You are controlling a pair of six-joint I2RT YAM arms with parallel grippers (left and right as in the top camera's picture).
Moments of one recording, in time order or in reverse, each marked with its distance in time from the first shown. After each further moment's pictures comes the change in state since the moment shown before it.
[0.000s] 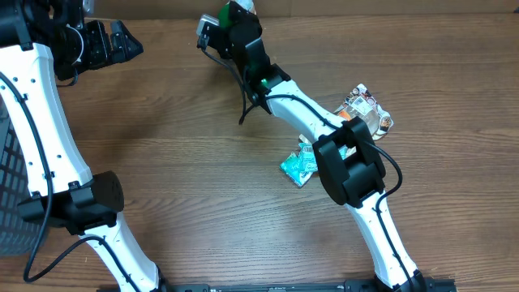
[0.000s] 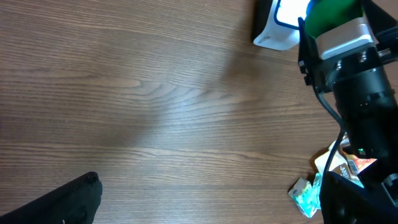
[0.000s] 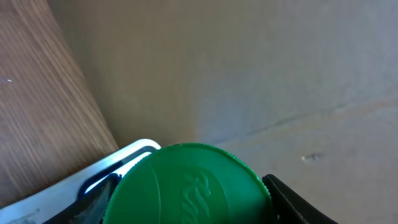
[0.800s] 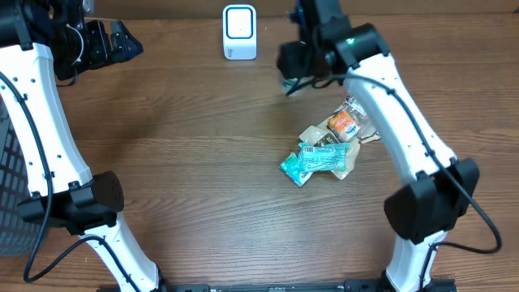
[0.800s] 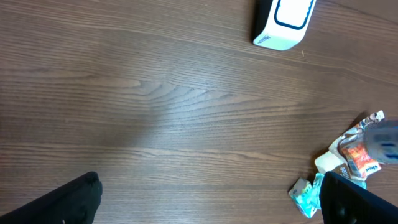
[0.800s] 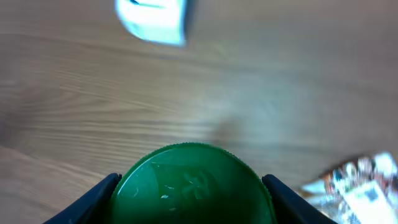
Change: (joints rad) left arm 0.000 0.000 0.000 0.000 0.000 0.000; right arm -0.203 -0.484 -0.033 -1.259 -0.333 1.197
